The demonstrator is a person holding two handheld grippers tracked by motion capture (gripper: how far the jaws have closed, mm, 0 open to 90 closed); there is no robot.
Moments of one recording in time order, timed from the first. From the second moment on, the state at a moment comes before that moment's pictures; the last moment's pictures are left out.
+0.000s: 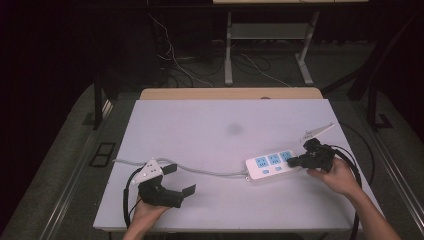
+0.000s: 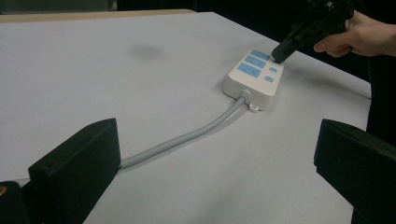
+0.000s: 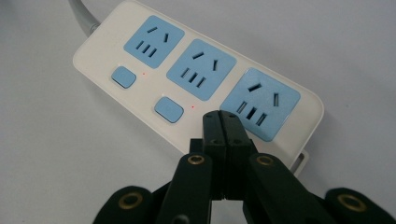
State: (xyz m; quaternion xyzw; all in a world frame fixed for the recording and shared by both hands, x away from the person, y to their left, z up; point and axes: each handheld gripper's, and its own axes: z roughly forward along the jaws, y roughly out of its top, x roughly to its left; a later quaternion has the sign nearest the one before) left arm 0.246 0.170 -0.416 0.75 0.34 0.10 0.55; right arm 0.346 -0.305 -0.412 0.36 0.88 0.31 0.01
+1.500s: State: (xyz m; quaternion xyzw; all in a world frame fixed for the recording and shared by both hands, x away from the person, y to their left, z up) left arm 0.246 0.170 -0.418 0.75 0.34 0.10 0.55; right arm 0.343 -0.308 -0.418 0.37 0.86 0.34 0.01
